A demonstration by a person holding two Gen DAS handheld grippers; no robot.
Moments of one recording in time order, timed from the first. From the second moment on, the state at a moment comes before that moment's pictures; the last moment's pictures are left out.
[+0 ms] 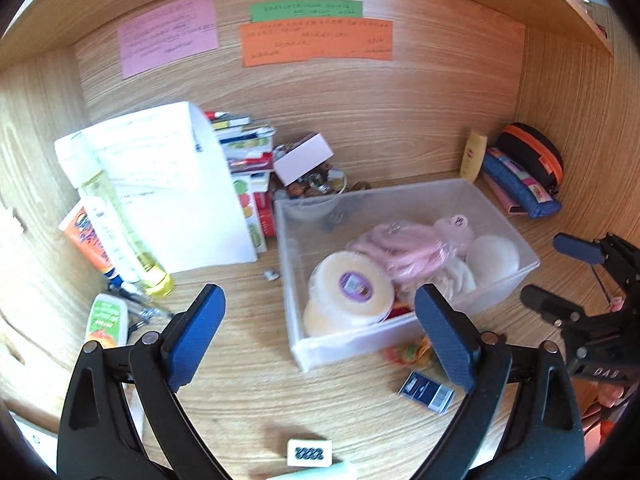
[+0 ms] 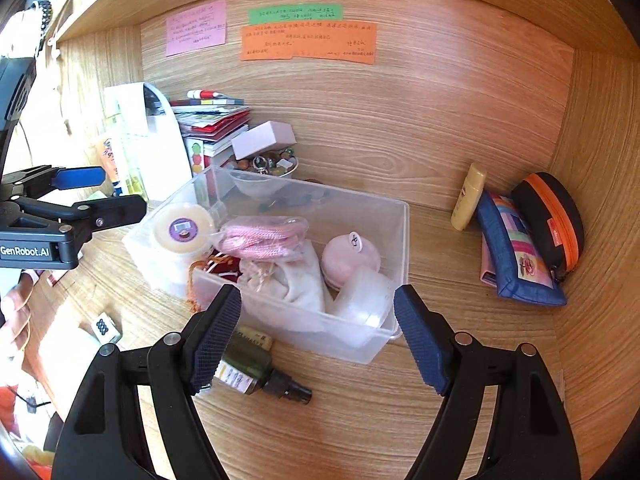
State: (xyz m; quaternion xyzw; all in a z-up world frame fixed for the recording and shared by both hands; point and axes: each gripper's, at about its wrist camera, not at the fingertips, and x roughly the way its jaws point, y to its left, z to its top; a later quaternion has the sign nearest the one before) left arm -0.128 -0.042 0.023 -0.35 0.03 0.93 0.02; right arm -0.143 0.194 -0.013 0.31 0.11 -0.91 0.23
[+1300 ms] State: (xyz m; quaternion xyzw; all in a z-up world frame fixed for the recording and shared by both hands) left arm -0.065 -0.078 -0.086 -0.46 0.02 0.89 0.03; right arm -0.131 0.135 -0.099 0.40 0.14 -0.87 0.25
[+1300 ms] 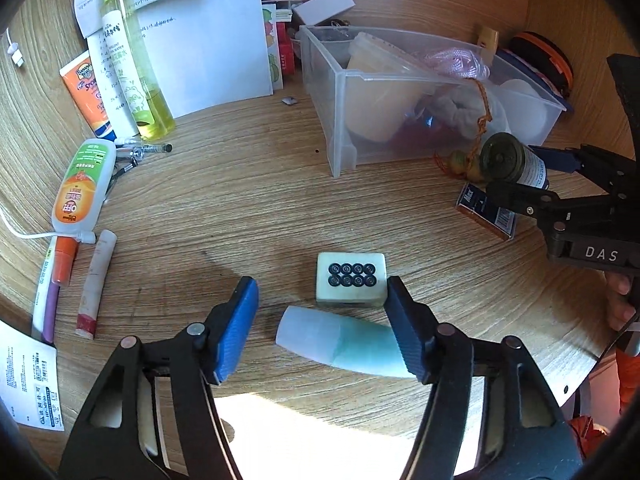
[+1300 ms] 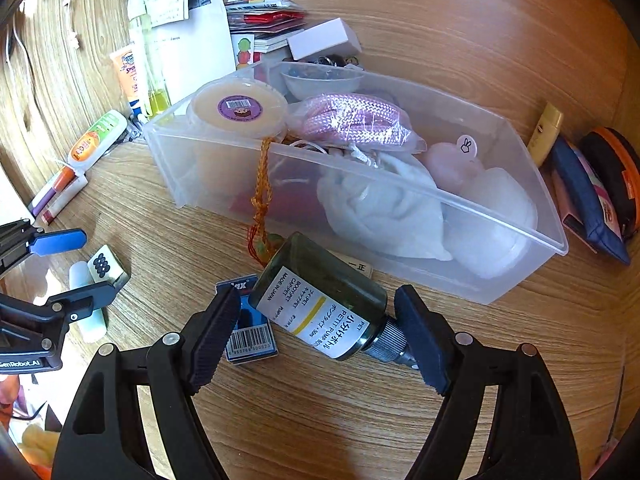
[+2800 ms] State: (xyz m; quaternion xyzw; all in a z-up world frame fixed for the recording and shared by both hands) left arm -0.068 -0.085 -0.078 -0.46 -0.02 0.89 0.05; right arm -0.132 0.196 -0.008 0.30 0.07 -0.93 0.22
